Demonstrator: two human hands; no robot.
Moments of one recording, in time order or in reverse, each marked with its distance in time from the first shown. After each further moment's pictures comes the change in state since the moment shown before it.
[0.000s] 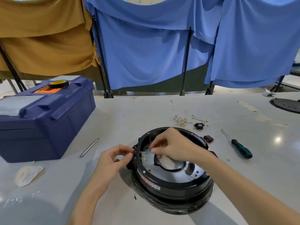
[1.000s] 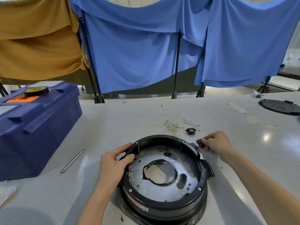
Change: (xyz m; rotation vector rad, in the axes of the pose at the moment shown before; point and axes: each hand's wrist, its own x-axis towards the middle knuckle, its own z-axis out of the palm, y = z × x) left_hand 0.029 0.021 0.048 -0.065 0.160 -0.166; right_hand -0.013 0.161 -0.082 0.191 0.634 0.703
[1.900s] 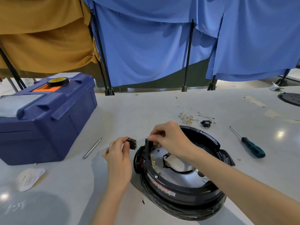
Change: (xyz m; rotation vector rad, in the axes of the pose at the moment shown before) left_hand -0.011 -0.018 -0.024 0.344 0.276 0.315; right_hand -0.125 -0.109 0.107 0.005 -0.443 -0.701
